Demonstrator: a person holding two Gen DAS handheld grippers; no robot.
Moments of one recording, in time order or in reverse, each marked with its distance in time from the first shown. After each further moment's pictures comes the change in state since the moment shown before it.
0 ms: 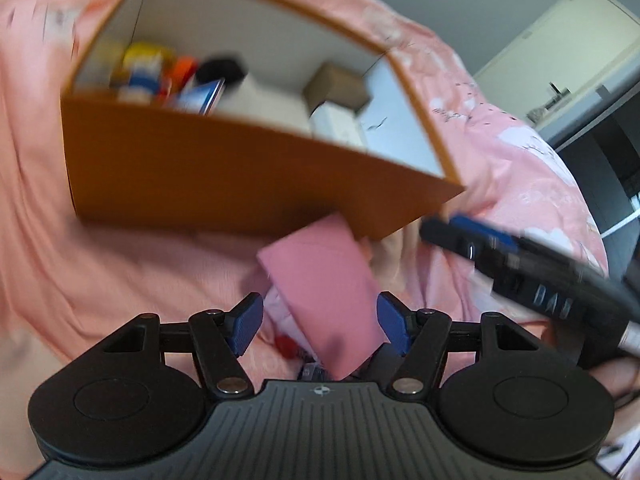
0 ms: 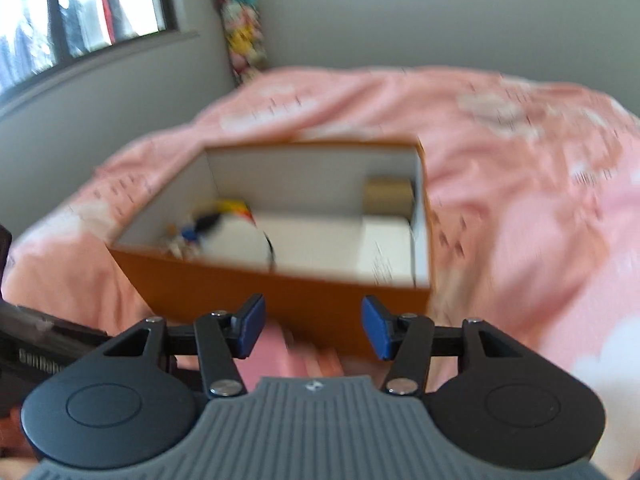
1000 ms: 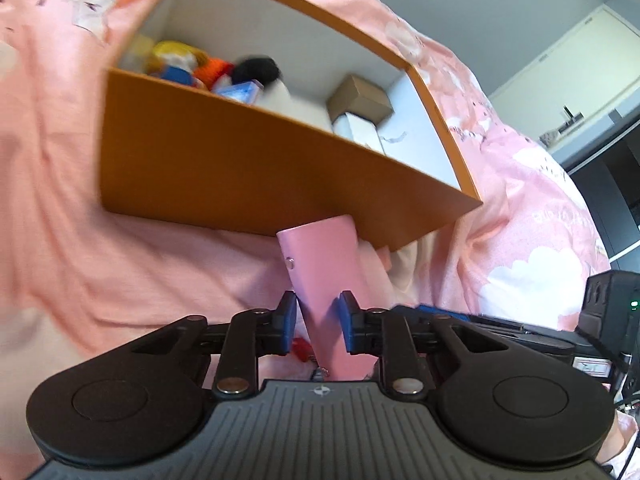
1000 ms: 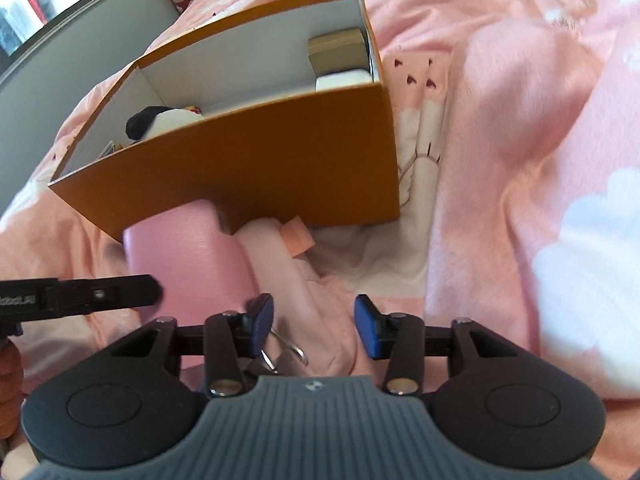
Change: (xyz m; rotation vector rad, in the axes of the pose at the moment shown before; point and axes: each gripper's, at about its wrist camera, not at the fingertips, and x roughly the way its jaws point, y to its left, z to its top) left arm -0.017 0.007 -0.015 -0.029 -0.069 0.044; right arm 0.037 -0.029 -0.044 0.235 0.278 0.027
